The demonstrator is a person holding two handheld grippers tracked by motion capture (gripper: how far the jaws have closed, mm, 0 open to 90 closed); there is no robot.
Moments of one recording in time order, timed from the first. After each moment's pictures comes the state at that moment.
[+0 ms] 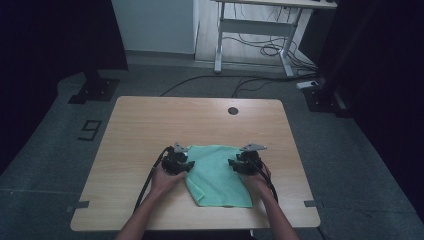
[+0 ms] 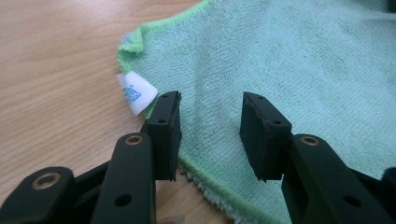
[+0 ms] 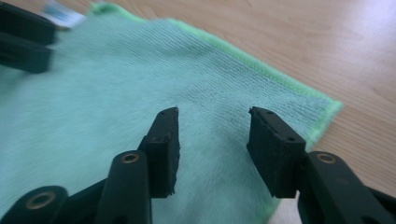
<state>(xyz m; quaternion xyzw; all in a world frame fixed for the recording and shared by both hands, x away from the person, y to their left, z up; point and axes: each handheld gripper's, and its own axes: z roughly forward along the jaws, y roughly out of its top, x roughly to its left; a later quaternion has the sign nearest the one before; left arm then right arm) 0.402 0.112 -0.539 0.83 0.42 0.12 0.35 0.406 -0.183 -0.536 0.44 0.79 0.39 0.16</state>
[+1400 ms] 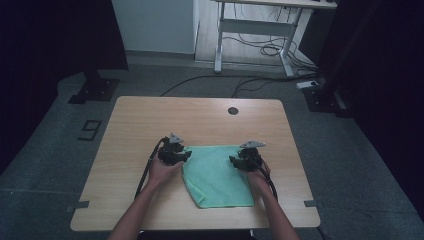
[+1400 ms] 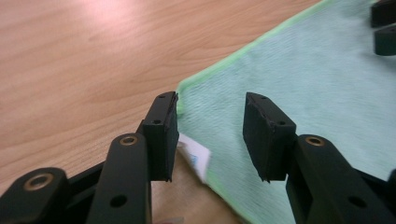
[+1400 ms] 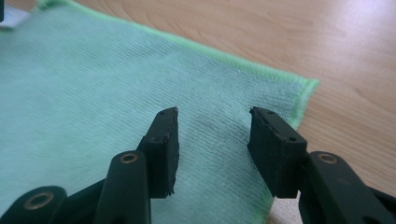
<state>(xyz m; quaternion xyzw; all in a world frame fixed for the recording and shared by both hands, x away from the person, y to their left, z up) 0.423 0.125 -0.518 0.82 0.42 0.15 0.37 0.421 -0.185 -0.543 0.45 0.79 0.38 0.18</state>
